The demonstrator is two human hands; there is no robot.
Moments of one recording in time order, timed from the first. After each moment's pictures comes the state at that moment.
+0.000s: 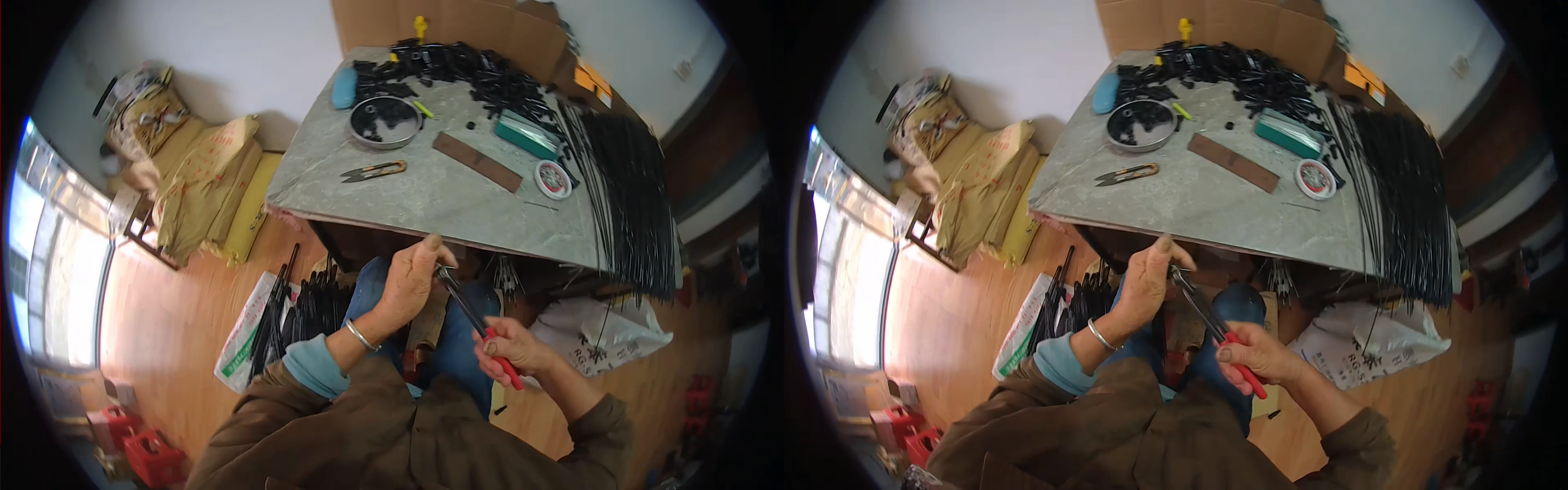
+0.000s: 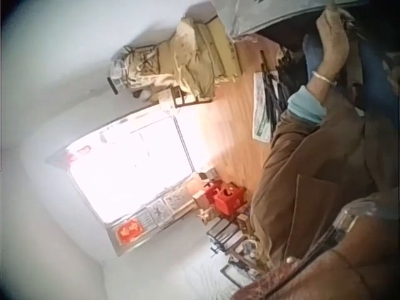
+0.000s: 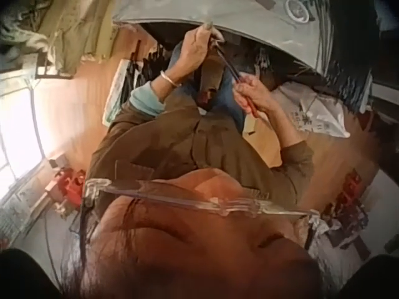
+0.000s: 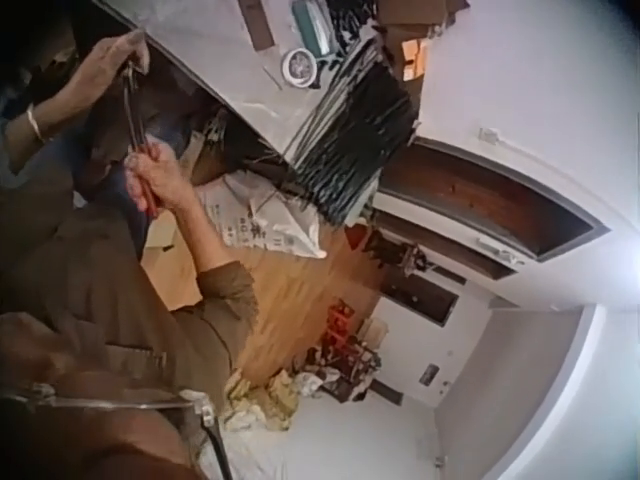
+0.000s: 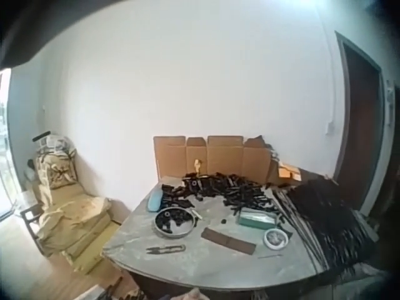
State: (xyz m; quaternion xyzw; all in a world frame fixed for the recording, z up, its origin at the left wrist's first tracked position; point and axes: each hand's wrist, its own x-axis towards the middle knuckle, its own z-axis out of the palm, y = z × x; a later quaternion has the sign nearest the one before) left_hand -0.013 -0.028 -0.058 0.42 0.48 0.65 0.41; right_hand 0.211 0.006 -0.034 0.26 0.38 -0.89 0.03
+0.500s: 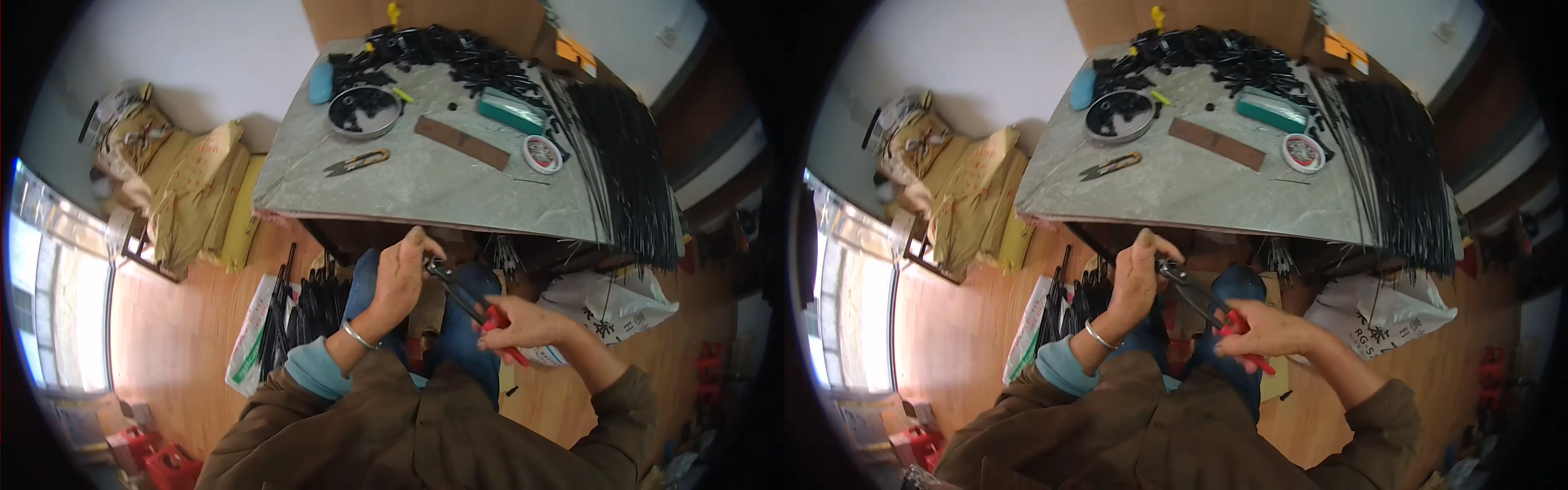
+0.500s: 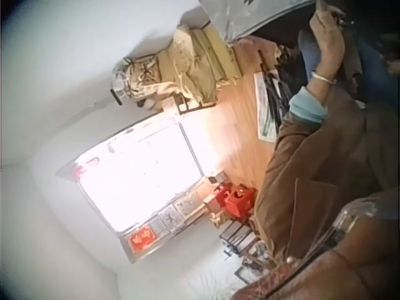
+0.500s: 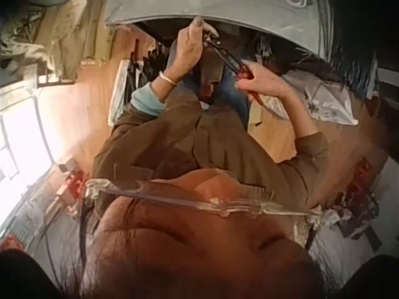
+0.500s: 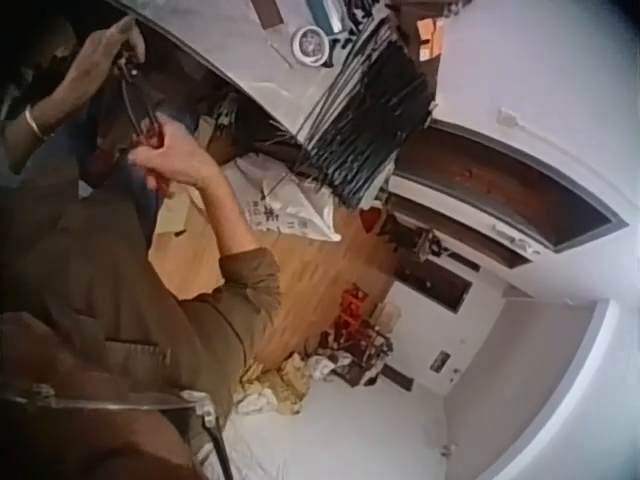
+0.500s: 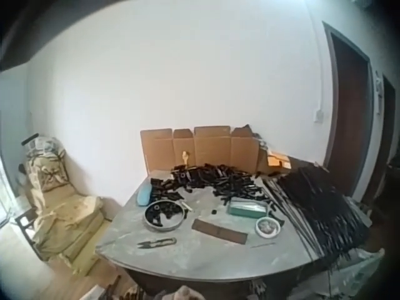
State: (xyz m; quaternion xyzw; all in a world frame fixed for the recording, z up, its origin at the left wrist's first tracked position) left_hand -0.011 -0.042 -0.059 0.39 0.55 0.61 0.41; right_hand 0.198 0.018 0.002 0.34 0.61 -0.70 0.17
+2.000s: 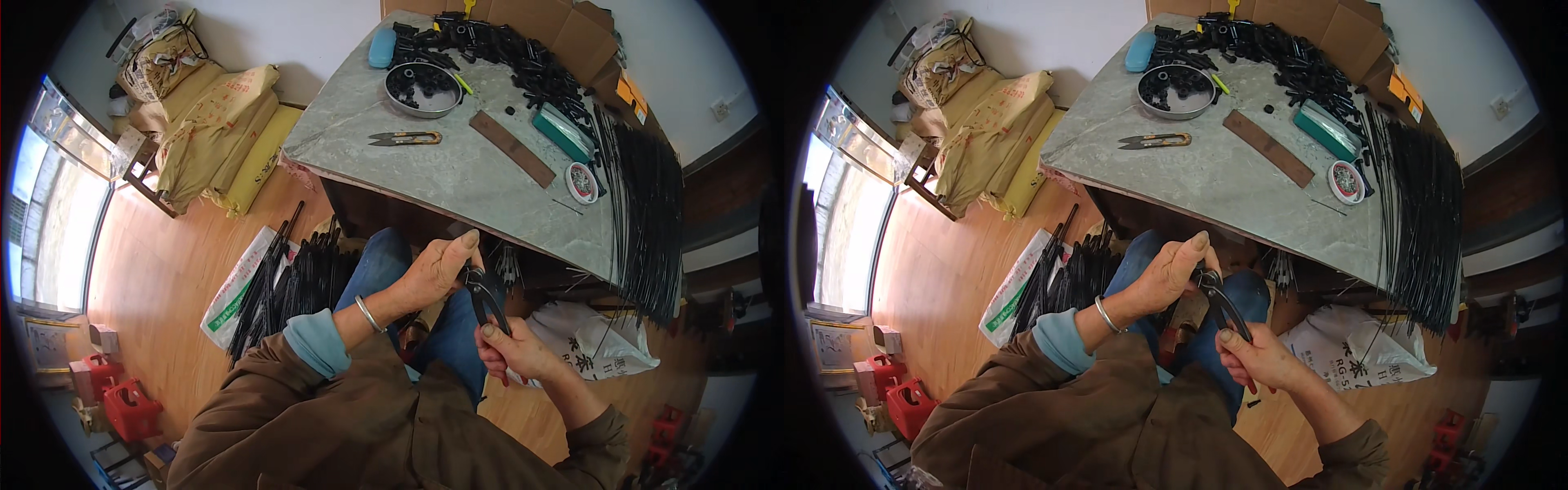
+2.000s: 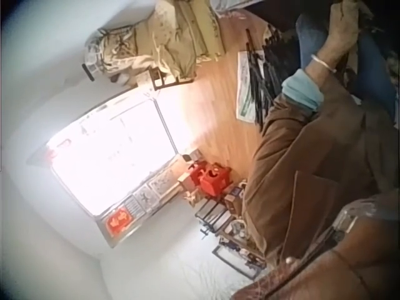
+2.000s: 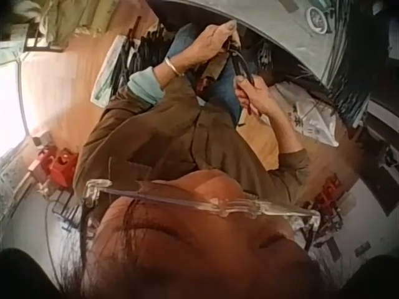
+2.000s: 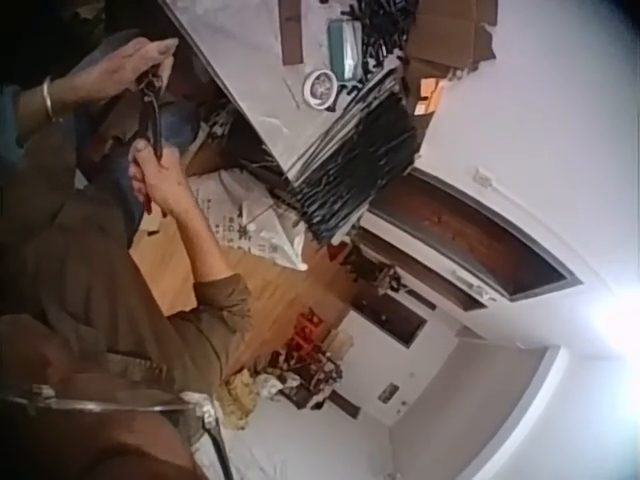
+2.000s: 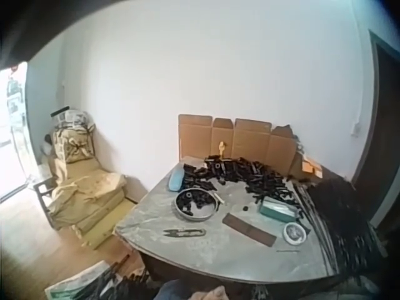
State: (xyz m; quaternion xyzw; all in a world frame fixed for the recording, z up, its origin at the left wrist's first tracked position) left_hand -0.022 -0.040 -0.065 0.41 0.46 0.55 0.57; right_hand 0.192 -0.005 -0.033 0.36 0.49 -0.79 0.08
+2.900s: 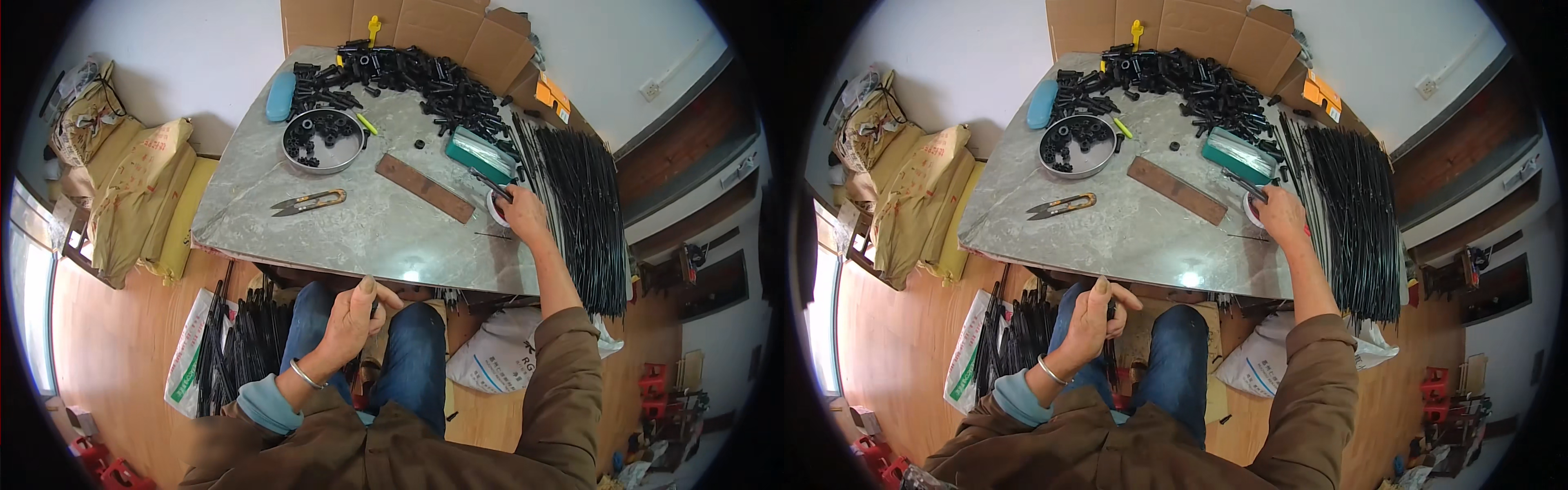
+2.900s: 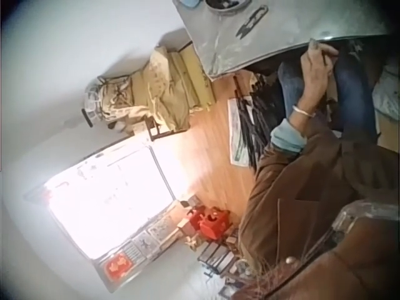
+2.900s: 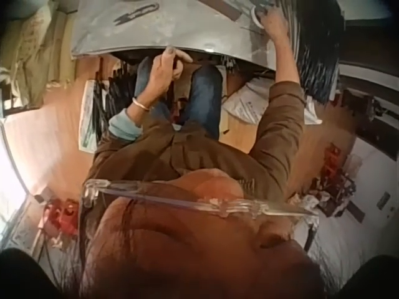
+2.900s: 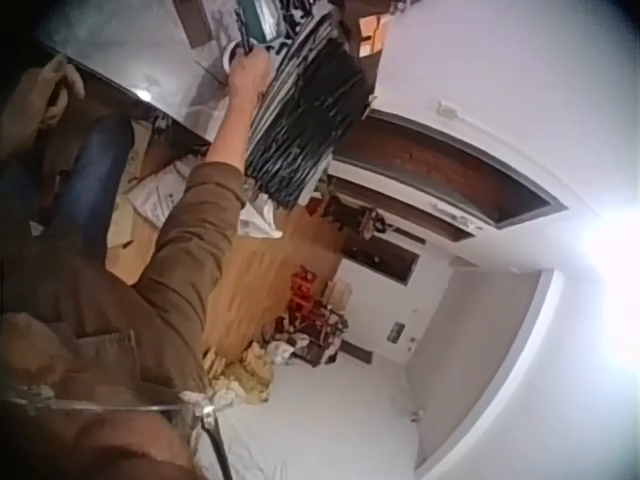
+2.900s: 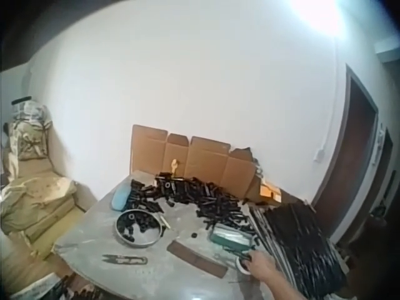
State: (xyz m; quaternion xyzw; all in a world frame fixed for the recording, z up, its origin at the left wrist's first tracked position) left_hand -0.031 -0.013 -0.081 0.36 0.45 0.60 0.55; right_hand 0.187 0.268 -0.031 0.58 0.81 -0.01 -0.07
